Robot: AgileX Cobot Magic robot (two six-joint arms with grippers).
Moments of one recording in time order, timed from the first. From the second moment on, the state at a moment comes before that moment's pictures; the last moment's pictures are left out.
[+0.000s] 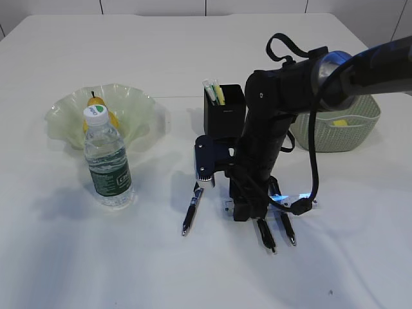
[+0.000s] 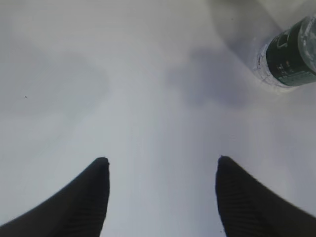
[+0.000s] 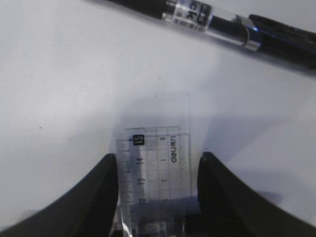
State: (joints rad) left arm -0.04 1.30 -0.91 -0.02 0.84 -0.14; right arm 0.45 2.19 -1.52 0.15 0.90 -1.24
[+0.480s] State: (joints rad) left arm -0.04 1.30 -0.91 -0.02 0.84 -0.14; right arm 0.45 2.19 -1.52 0.15 0.90 -1.23
